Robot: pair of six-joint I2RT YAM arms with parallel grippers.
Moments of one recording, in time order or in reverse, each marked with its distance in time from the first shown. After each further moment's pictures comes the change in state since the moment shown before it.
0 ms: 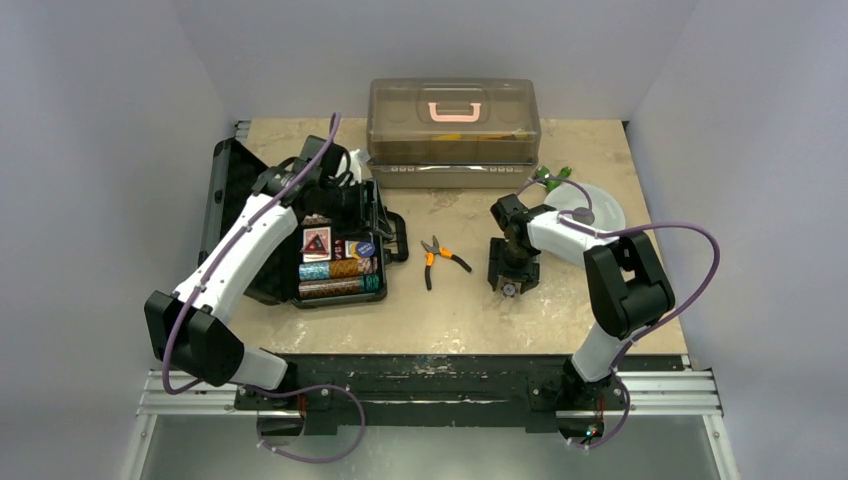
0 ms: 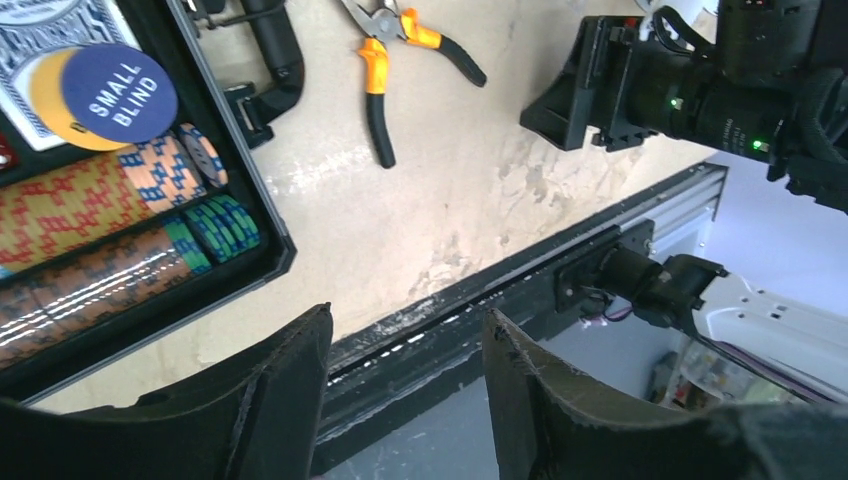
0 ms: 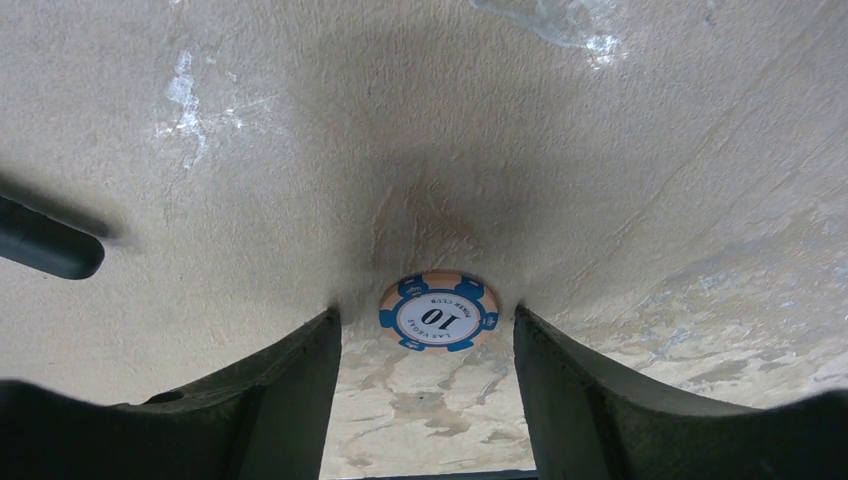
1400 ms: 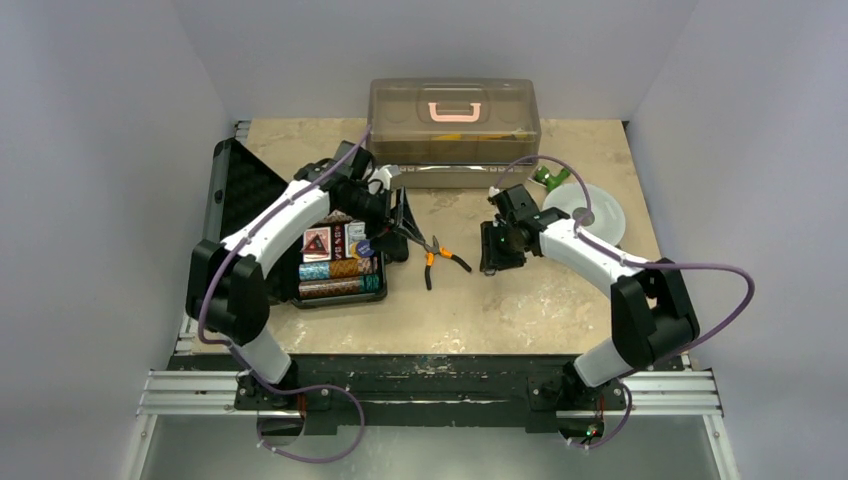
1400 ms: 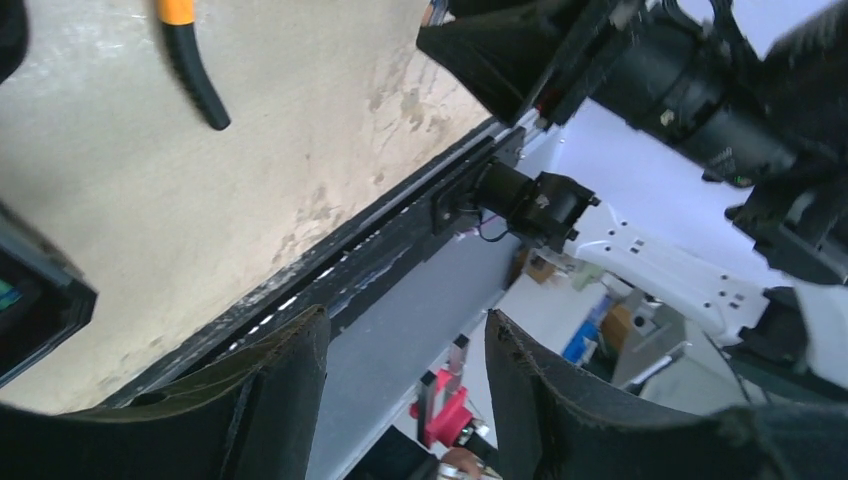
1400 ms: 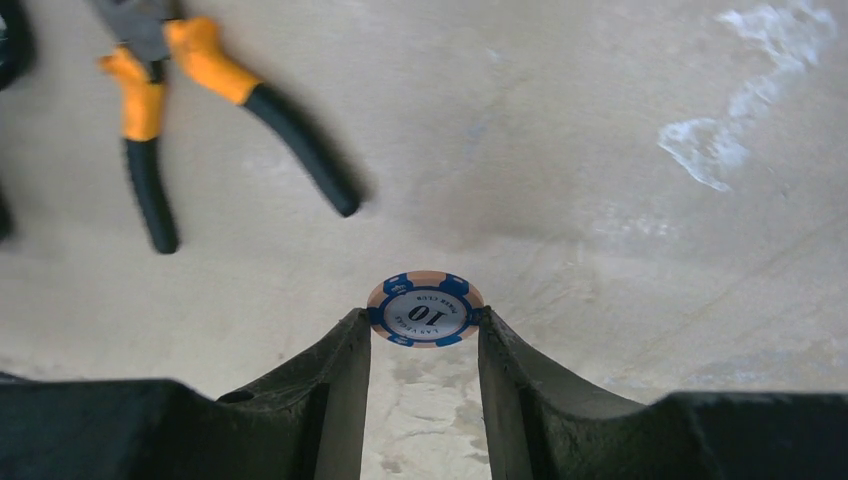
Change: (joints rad) left arm -0.026 0.208 -0.030 0.119 0.376 -0.122; right arm 0.029 -0.168 -0.023 0.167 -0.120 -0.175
